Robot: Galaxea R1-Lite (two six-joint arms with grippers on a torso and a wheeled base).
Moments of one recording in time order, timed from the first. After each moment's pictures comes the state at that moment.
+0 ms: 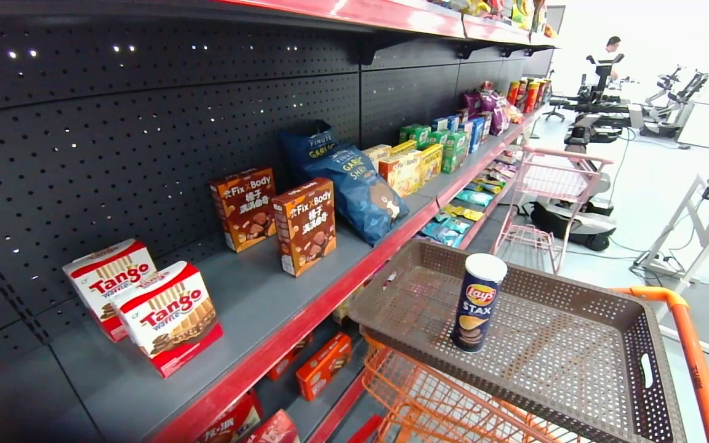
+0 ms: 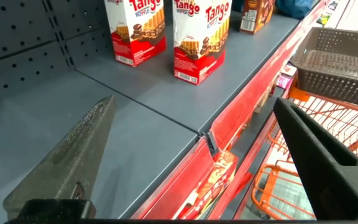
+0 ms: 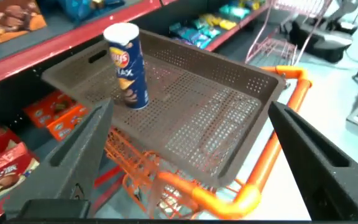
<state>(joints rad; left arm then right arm) 0.00 0.01 0.00 0.00 0.03 -0.01 -0.01 0.52 -0.33 -0.07 0.08 -0.02</state>
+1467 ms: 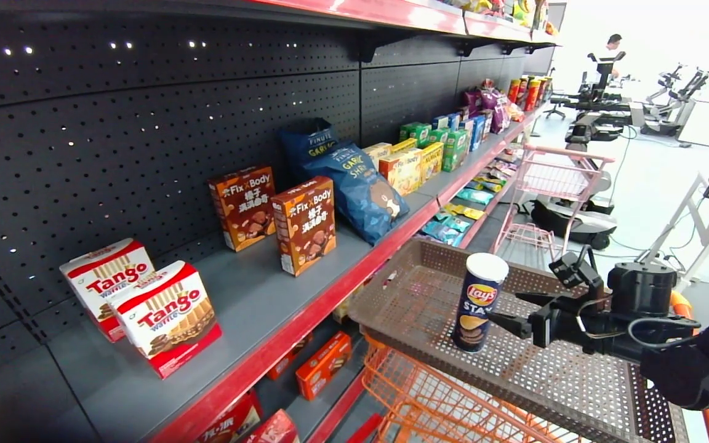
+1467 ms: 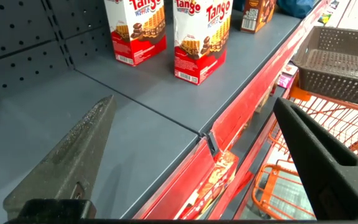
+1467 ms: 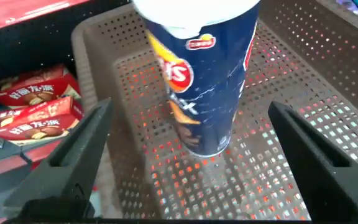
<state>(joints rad) 0.00 0.01 0.00 0.00 0.03 -0.01 0.10 2.02 -0.58 -1.10 0.54 -0.11</state>
